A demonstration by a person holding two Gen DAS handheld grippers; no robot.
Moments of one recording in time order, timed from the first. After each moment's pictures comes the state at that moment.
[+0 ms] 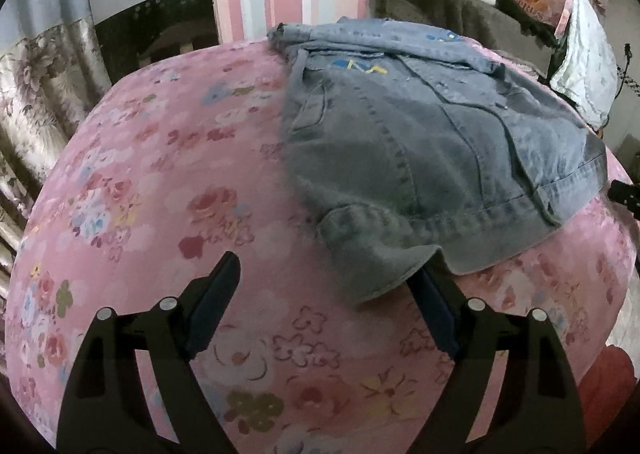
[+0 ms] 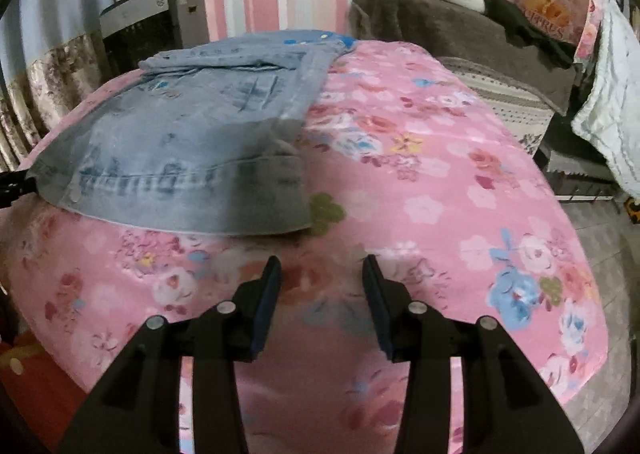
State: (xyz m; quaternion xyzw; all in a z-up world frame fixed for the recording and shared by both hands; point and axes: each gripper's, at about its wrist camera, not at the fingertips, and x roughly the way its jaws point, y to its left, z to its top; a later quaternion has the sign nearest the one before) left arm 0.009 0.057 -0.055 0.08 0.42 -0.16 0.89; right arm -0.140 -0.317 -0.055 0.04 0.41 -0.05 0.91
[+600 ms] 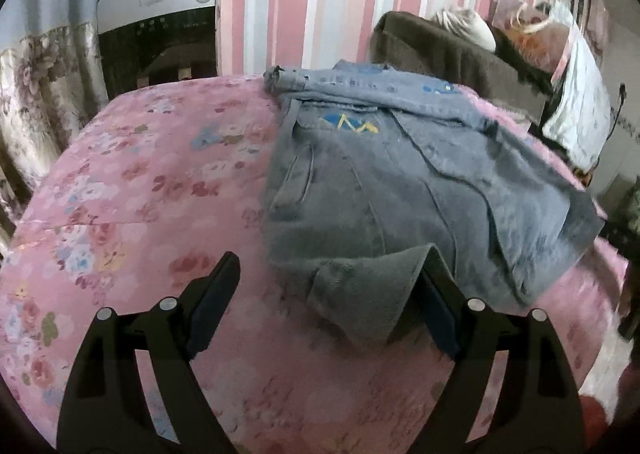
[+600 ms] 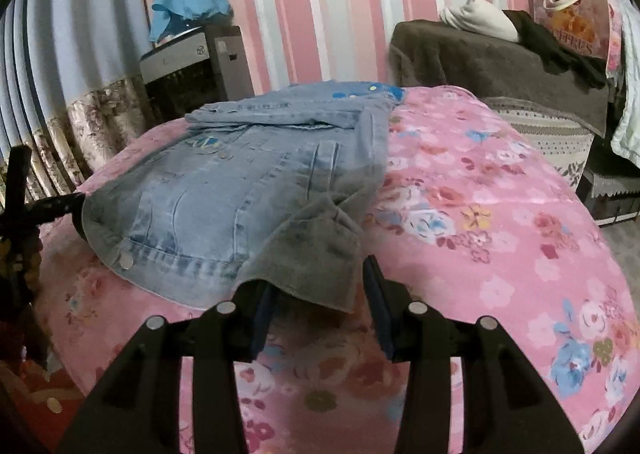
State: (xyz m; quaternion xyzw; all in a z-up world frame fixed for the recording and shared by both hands) left arm 0.031 0.046 -0.029 0.01 0.37 -0.18 0.91; right arm -0.108 -0.296 -0.039 0.07 0.33 0.03 0.94
